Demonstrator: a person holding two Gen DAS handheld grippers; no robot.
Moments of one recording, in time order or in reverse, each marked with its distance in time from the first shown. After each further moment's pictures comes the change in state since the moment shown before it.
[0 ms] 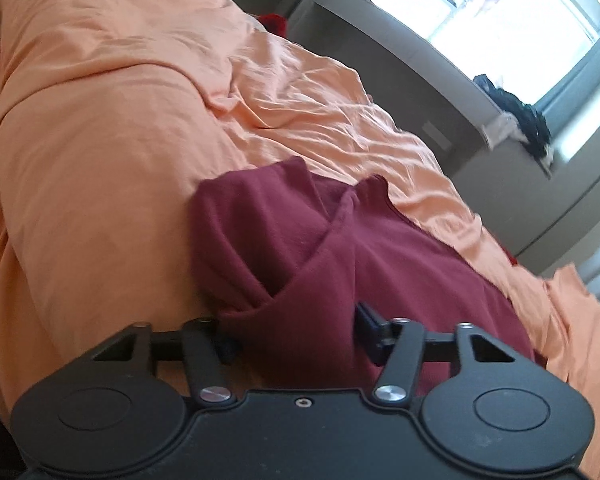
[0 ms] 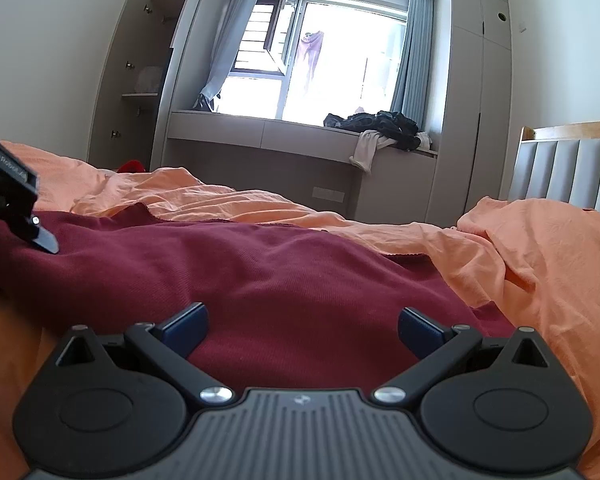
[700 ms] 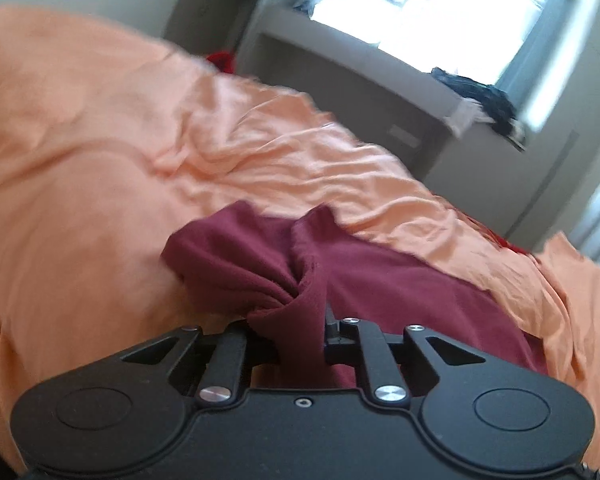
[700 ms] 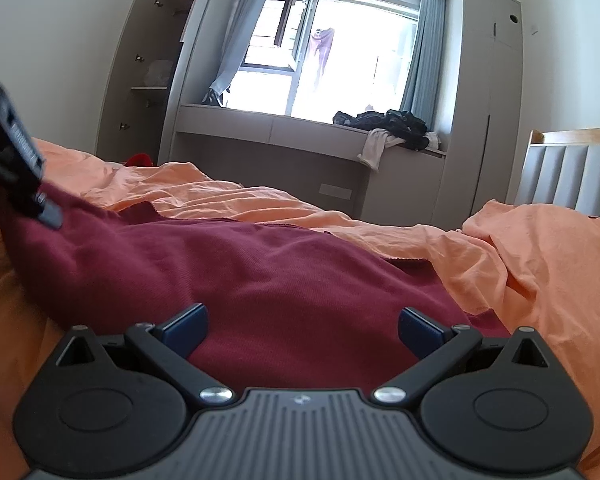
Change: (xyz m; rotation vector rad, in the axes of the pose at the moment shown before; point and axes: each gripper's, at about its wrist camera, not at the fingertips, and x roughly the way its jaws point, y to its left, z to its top) left arm -0.014 -0.049 0.011 0.246 -0.082 -0.036; right arm -0.002 -0.010 0.005 -0.022 0.020 0.039
